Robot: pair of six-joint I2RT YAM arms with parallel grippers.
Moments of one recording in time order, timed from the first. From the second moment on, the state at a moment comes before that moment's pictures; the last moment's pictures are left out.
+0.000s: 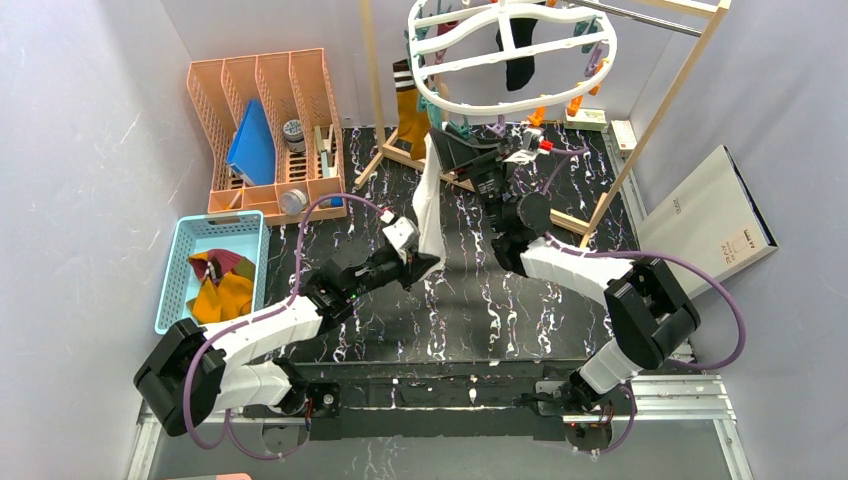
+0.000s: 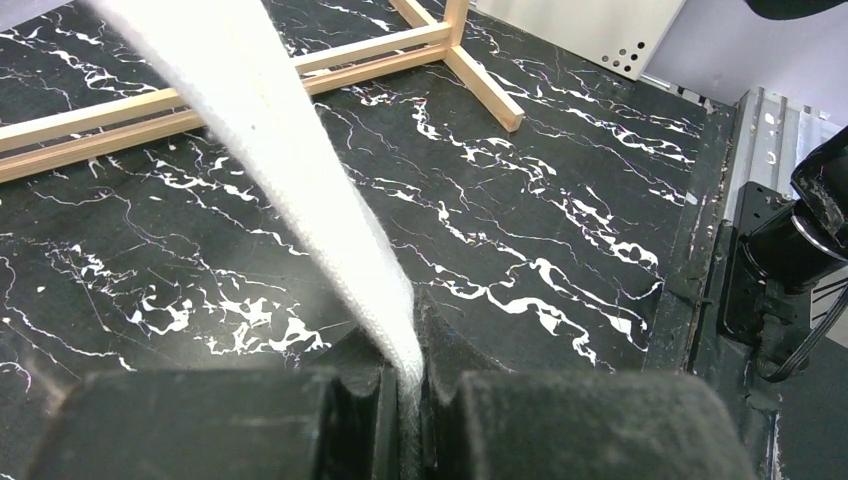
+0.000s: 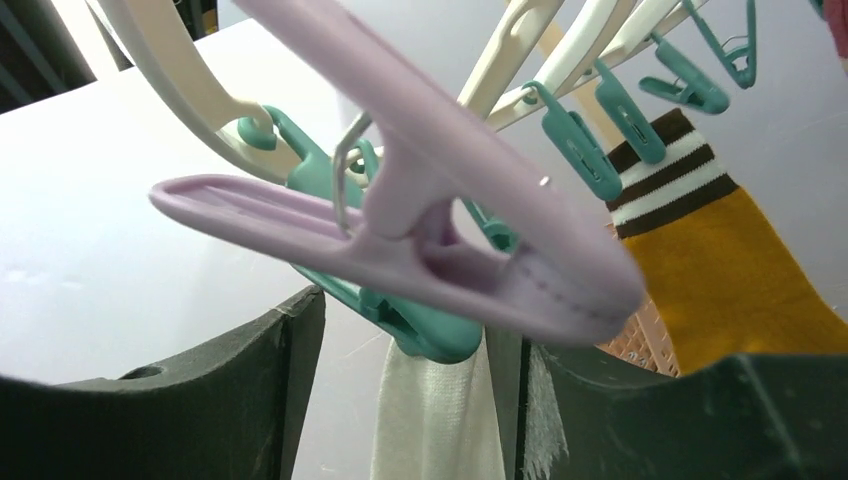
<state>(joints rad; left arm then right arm) -0.79 1.17 0.53 0.53 0.28 -0.08 0.71 1.56 0.94 1.29 0.11 0.78</state>
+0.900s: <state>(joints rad) -0.79 1.17 0.55 0.45 0.33 -0.08 0.68 1.63 0.99 1.41 0.03 0.84</state>
